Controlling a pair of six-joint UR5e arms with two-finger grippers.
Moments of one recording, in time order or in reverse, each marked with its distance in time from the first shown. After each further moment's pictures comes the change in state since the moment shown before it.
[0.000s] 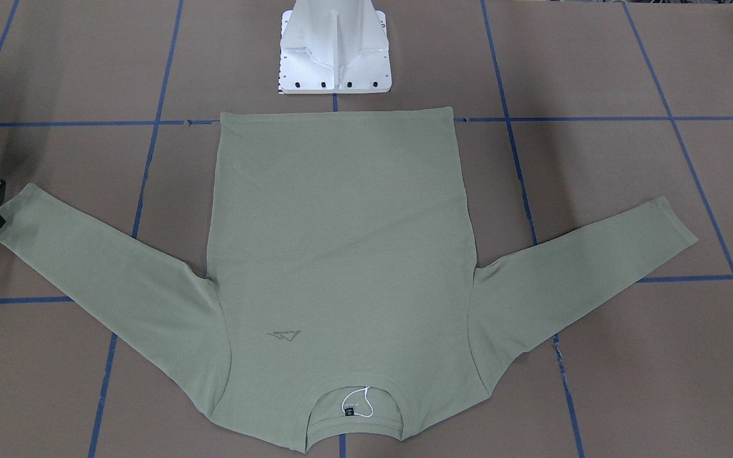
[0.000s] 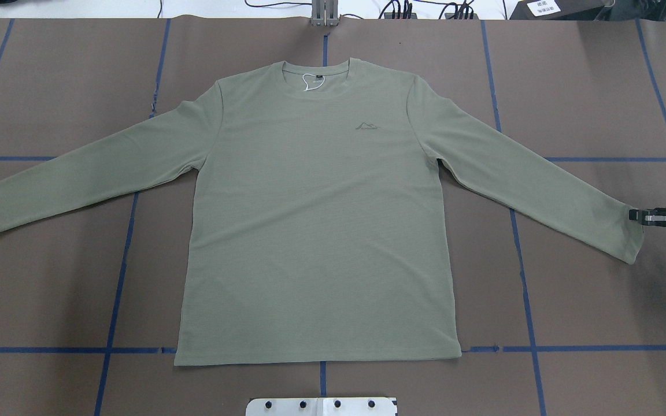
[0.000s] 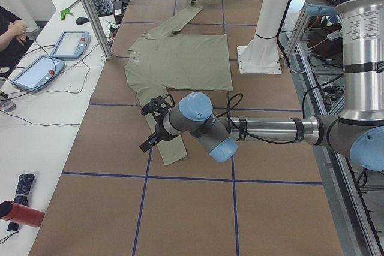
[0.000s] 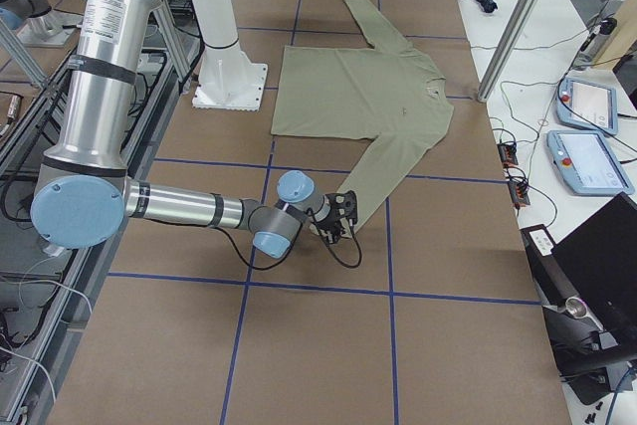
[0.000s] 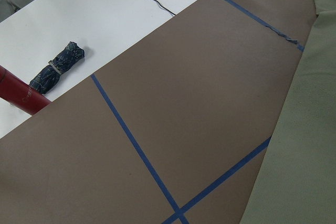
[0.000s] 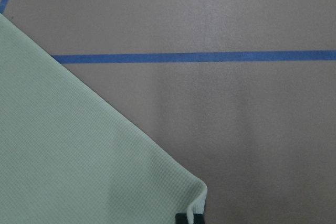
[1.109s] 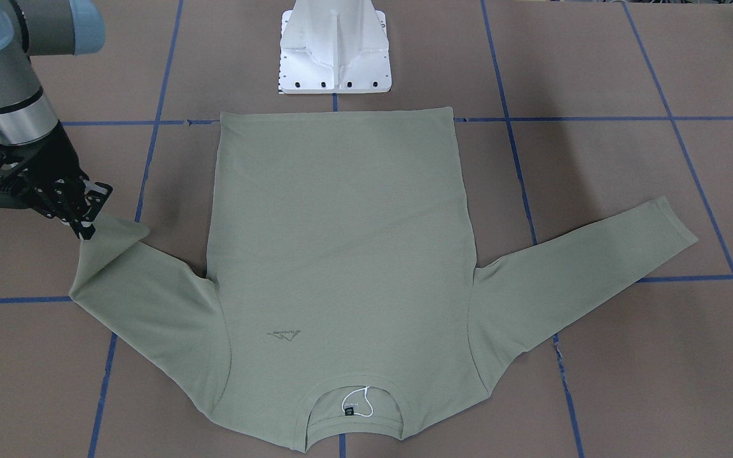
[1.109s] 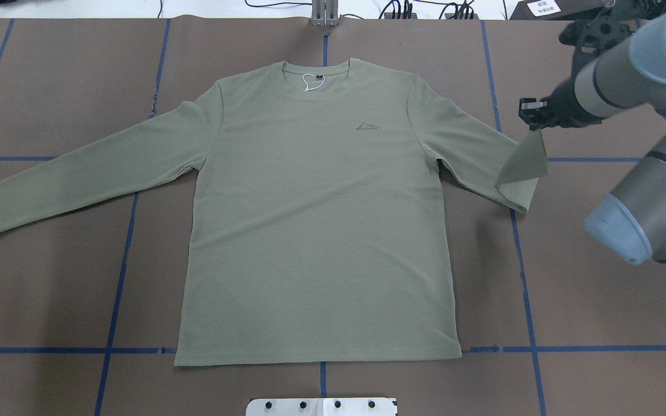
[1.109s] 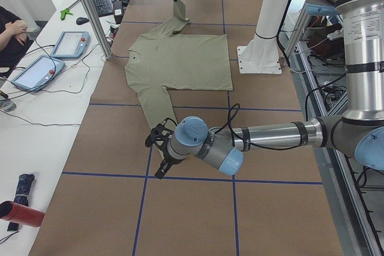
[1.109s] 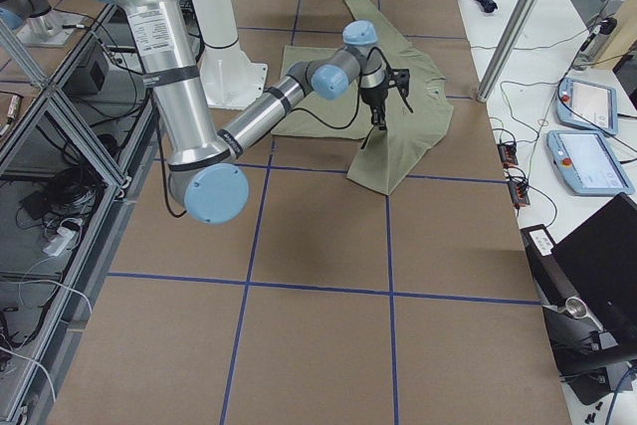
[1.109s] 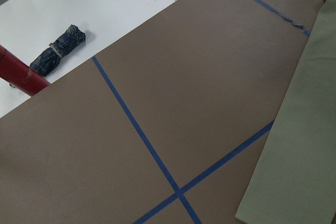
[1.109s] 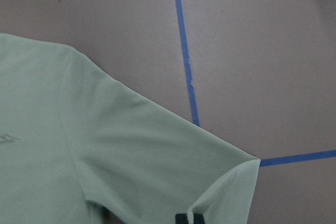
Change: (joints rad) left arm -0.002 0.031 0.082 0.206 -0.095 0.007; right arm 0.004 0.623 0.373 -1.198 -0.028 0.090
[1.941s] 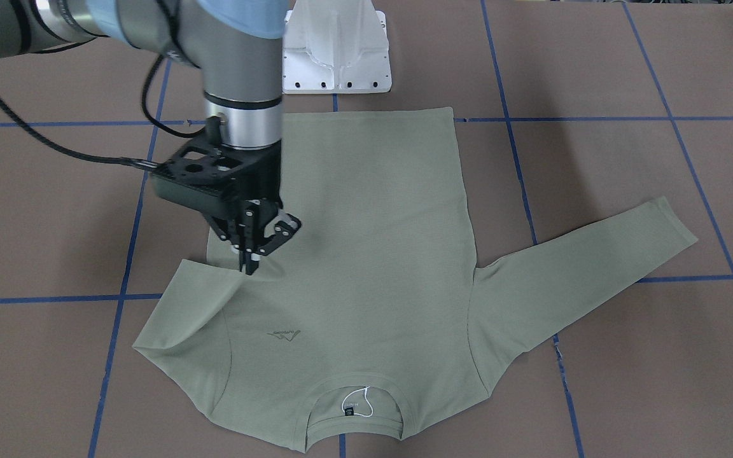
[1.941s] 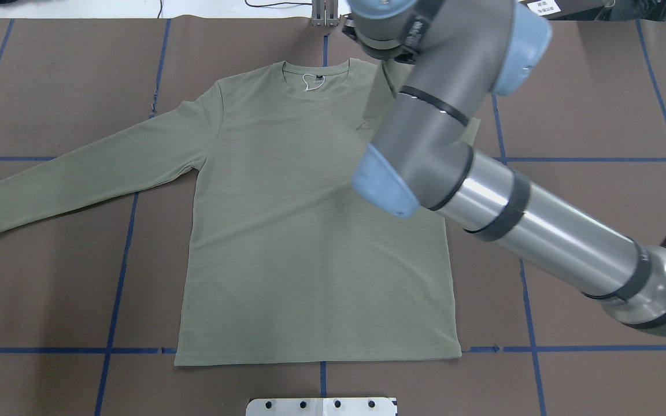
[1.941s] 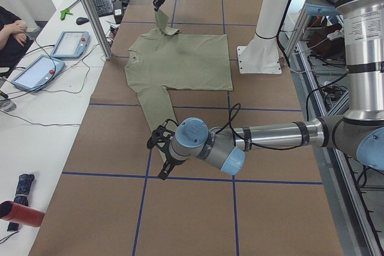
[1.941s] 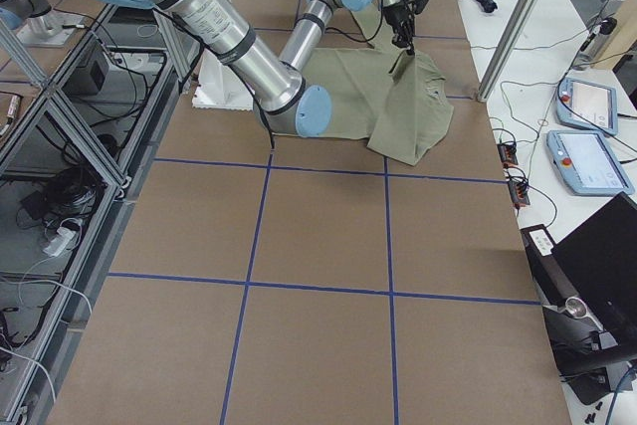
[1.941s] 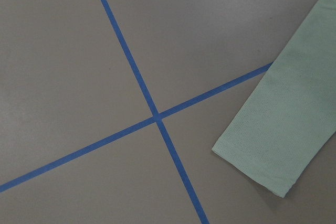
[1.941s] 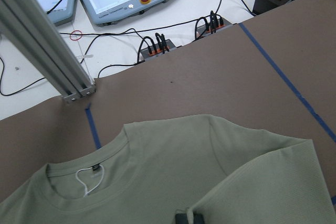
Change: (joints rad) left arm -0.001 0.006 -0.005 0.018 -0.003 -0.002; right arm -0.192 0.615 -0.405 -0.171 -0.355 0.412
